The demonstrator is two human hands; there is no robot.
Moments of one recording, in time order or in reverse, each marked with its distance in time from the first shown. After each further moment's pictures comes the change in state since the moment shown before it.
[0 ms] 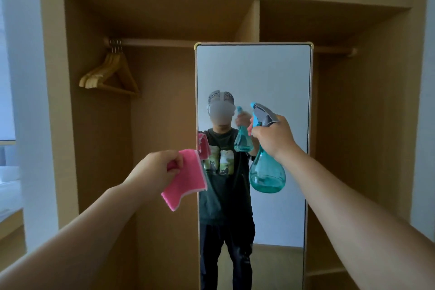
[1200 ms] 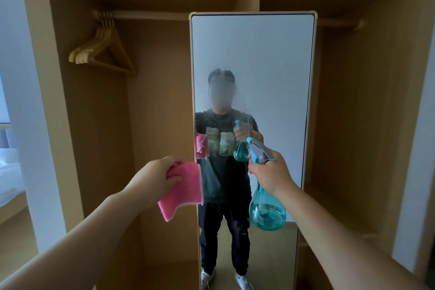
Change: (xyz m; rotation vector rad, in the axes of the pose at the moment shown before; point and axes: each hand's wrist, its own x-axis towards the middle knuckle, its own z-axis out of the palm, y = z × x) left_hand -0.029 -0.030 0.054 -0.013 -0.091 -0.027; right_hand -0.089 0.083 0.007 -0.092 -0.142 0.209
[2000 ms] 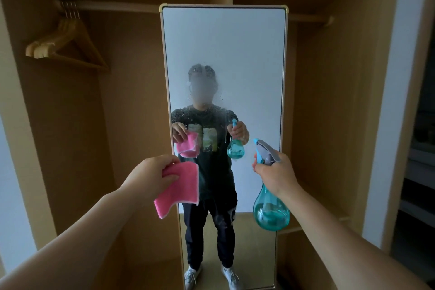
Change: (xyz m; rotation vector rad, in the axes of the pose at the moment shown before) left_hand 0.016 0.025 0.029 0.042 -0.023 0.086; right_hand -0.015 0.031 -0.050 0.039 0.111 0.091
